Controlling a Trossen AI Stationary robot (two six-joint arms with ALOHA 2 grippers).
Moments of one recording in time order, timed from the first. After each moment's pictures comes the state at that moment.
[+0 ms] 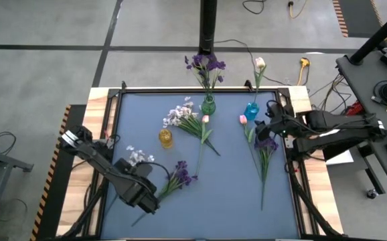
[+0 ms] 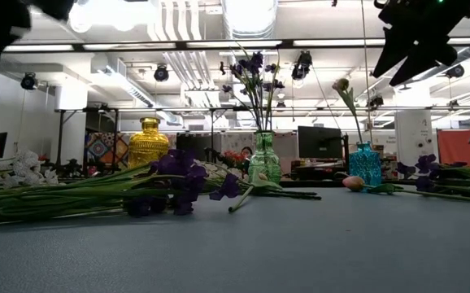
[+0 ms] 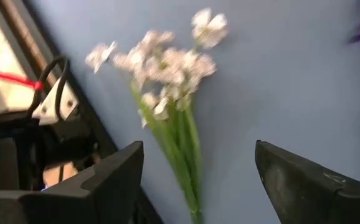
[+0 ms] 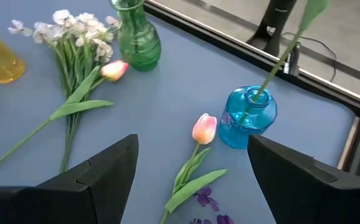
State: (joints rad) left arm -0.69 1.75 1.34 -1.56 -0.22 -1.60; right arm 0.01 0.82 0.86 -0.99 0.60 0.75
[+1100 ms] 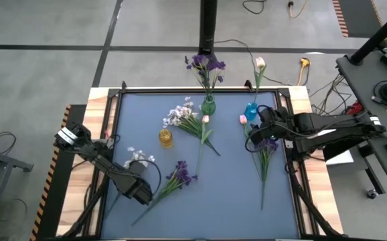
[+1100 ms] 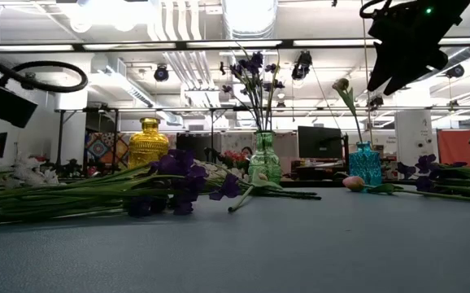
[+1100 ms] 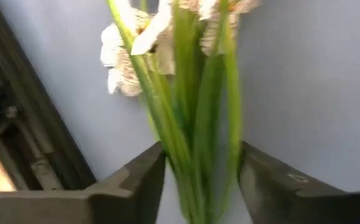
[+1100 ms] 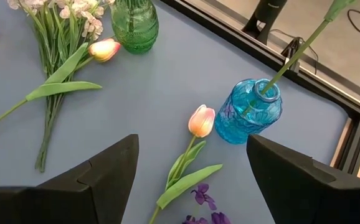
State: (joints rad) left arm -0.69 1.69 0.87 -1.11 -0.01 -1.72; right arm 0.04 0.95 0.86 -0.98 0.62 0.75
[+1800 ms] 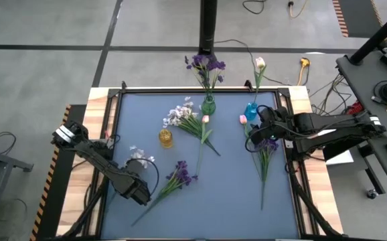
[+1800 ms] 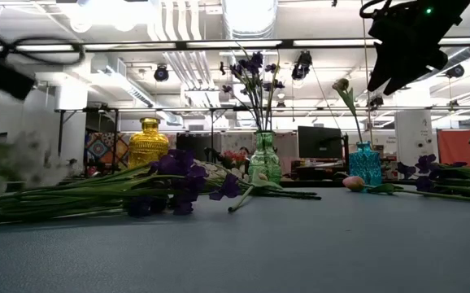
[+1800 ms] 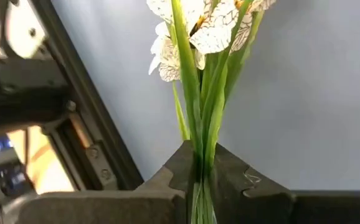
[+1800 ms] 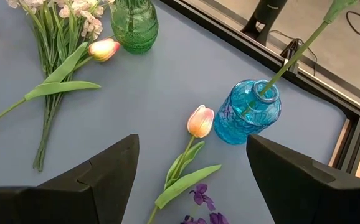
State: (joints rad) left arm -0.71 1.65 0.97 -1.29 -0.04 -1.72; right arm 0.04 0.95 0.86 -0.98 0.63 0.74
